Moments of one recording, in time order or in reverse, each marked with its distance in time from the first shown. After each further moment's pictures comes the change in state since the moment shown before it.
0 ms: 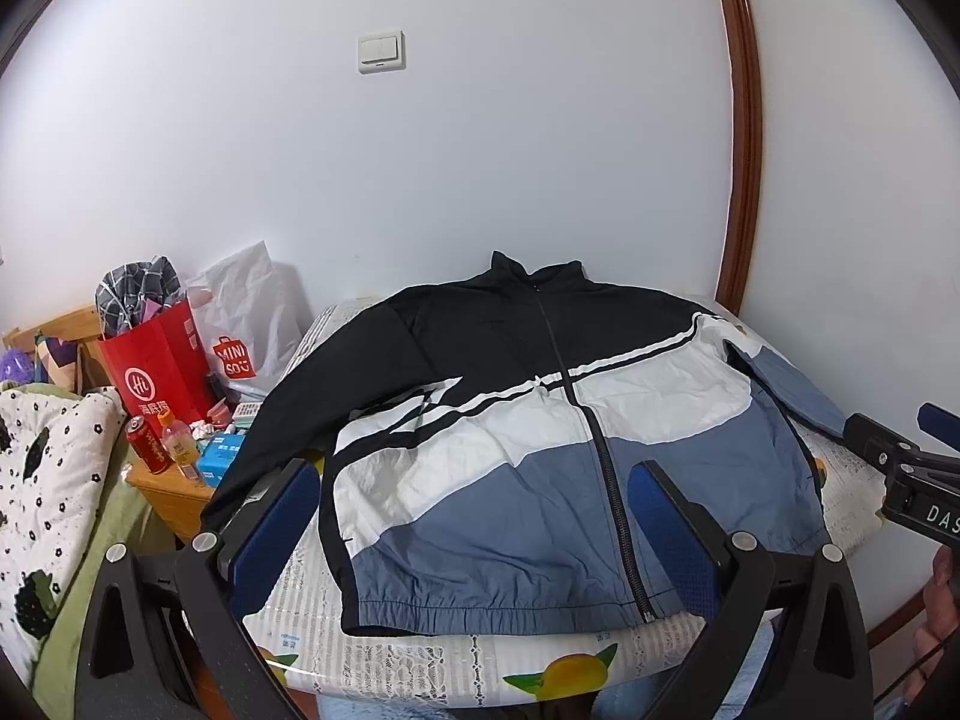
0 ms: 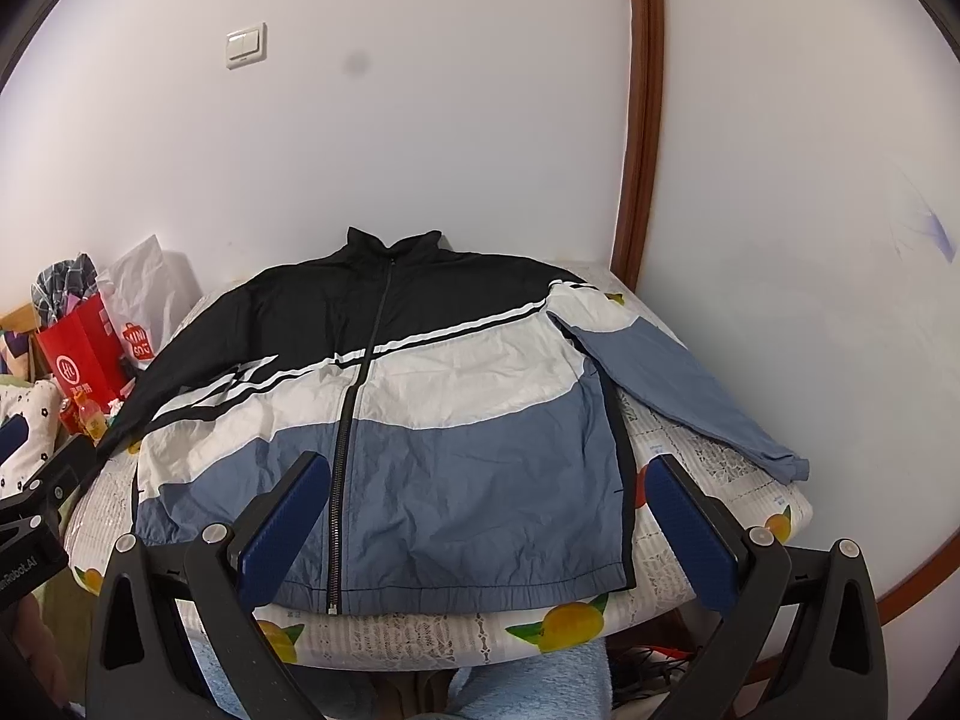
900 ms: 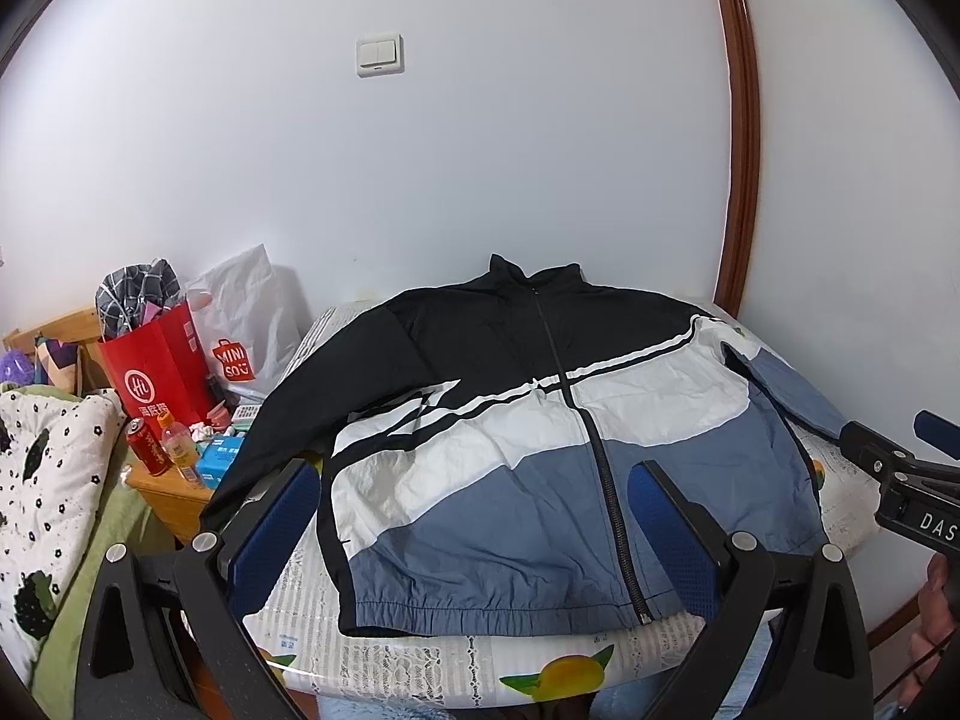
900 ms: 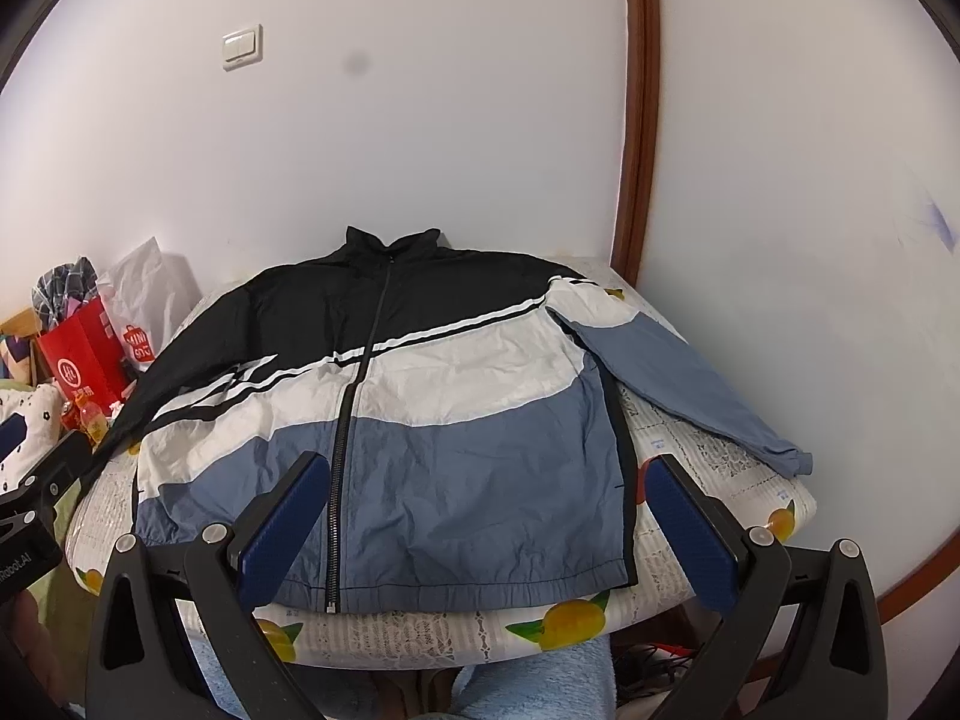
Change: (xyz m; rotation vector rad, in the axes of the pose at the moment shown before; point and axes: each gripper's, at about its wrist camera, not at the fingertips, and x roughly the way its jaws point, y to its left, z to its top) left arm -0.003 -0.002 0.000 -0.003 -0.007 -0.003; right arm 0.003 -0.003 -0.001 0.010 0.006 0.002
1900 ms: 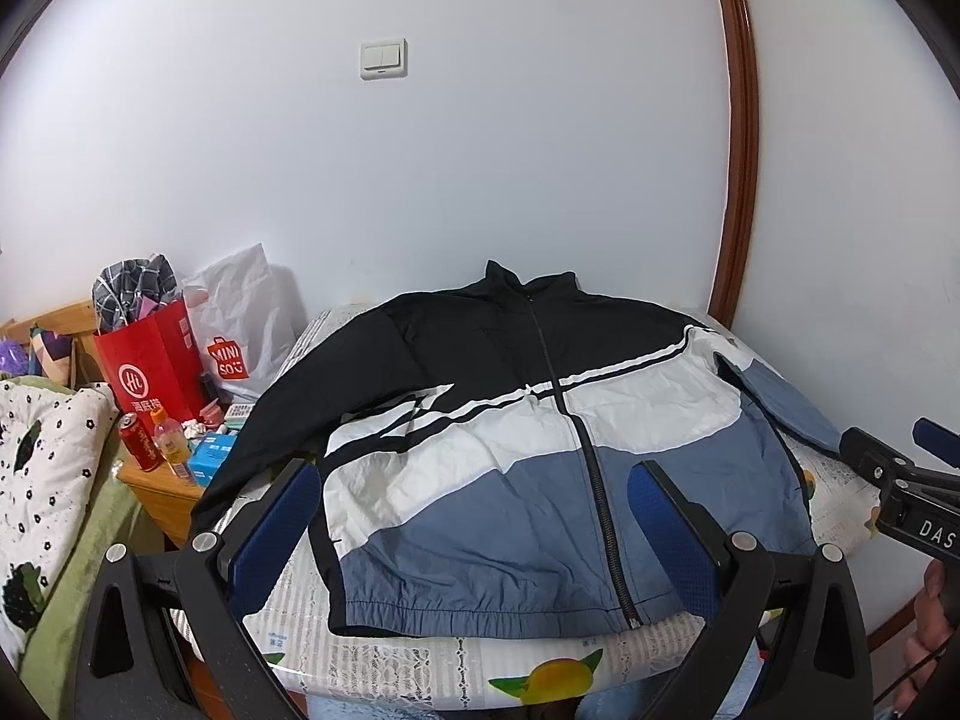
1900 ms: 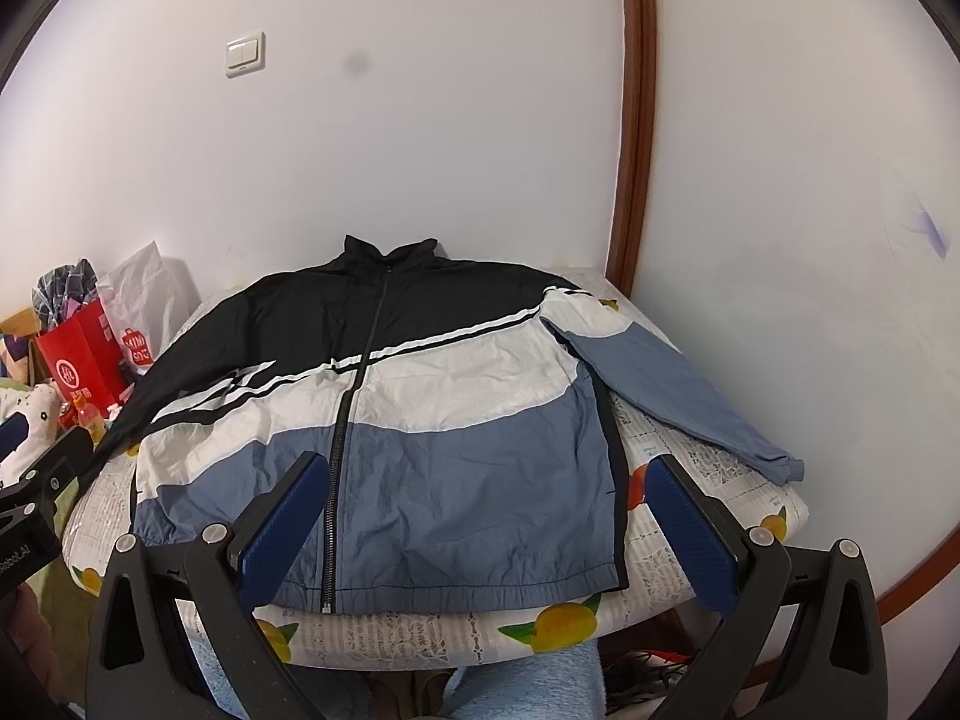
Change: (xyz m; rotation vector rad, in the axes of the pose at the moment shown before) left arm -0.003 0.001 -0.002 -0.025 -0.017 -0.018; right arm -0.008 -0.003 0.000 -0.007 -0.026 -0.010
